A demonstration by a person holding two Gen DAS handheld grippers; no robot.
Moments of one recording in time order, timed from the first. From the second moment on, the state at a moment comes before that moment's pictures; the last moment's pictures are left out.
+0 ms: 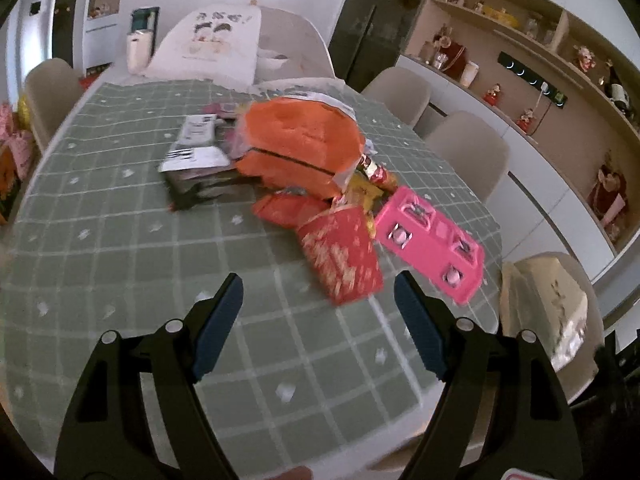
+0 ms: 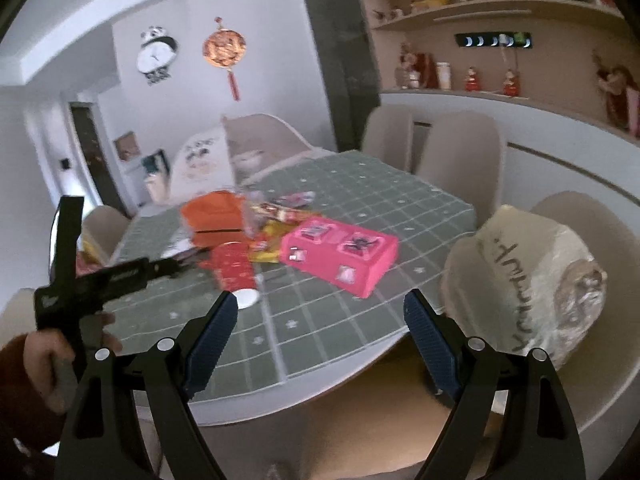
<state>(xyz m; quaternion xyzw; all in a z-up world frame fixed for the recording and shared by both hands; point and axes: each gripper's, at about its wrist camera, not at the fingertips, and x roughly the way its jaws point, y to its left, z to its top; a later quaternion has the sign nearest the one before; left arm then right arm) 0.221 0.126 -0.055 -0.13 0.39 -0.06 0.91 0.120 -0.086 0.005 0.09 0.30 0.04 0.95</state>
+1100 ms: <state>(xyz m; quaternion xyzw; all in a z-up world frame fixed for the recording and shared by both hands) 0.279 0.257 -0.073 -0.15 0.50 -0.11 0.85 0.282 0.046 -0.048 -0.02 0.41 0.11 0.91</state>
